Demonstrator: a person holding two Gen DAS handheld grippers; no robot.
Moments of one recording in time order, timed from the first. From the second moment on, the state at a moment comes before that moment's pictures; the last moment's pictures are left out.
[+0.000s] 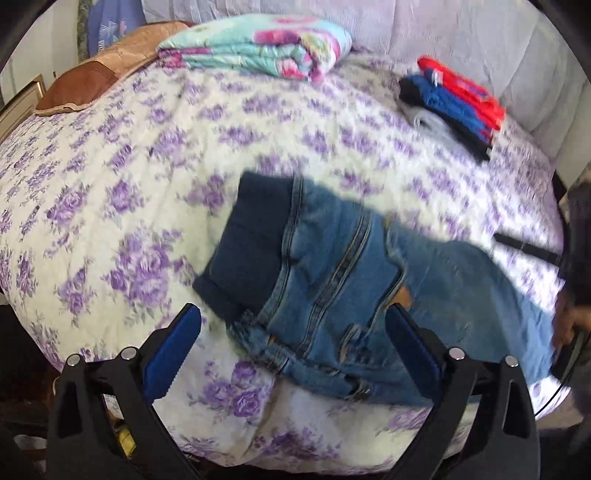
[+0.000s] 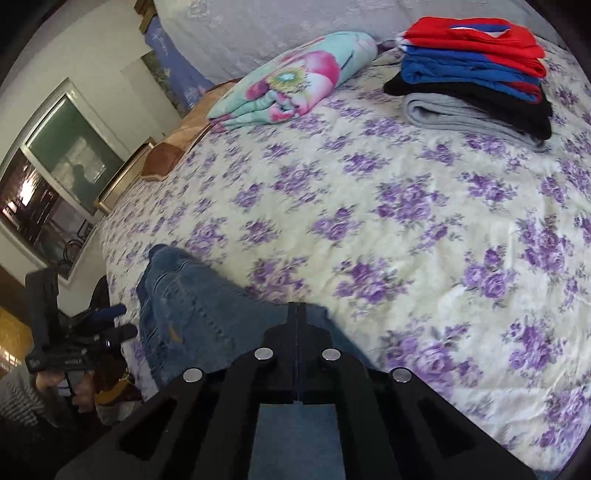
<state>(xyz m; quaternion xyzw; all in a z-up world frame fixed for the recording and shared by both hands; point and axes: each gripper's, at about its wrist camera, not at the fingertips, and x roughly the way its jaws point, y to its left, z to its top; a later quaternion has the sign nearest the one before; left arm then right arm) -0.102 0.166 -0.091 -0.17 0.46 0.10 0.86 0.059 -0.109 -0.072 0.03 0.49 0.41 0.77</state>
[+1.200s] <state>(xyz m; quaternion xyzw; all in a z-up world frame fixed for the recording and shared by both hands) -0.009 0.001 -0.084 -0.01 0.51 -0.11 0.85 -0.152 -0.499 -0.136 0.50 0.34 -0.05 0.80</state>
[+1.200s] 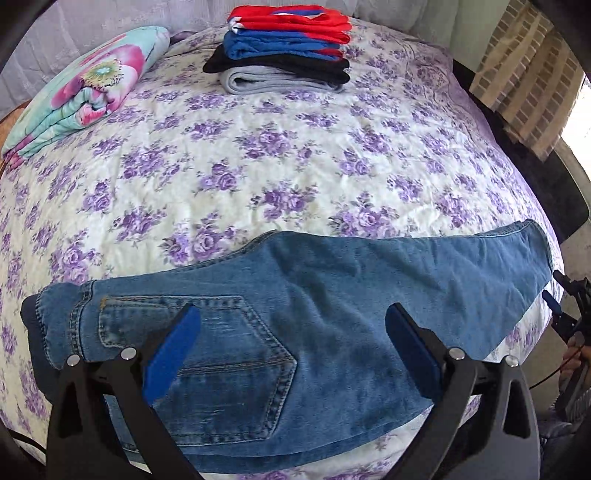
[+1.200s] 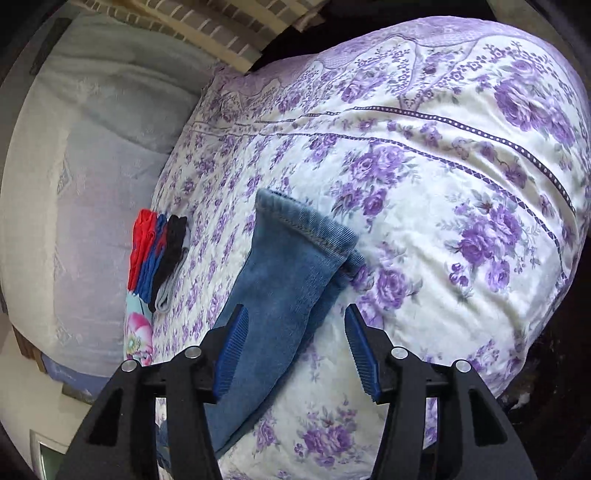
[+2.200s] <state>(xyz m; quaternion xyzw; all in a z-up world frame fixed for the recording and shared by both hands) -0.004 -0.010 -0.123 0.01 0.59 -0.06 0.81 -0.107 -0.450 -0.046 0.27 0.30 0.01 0.91</state>
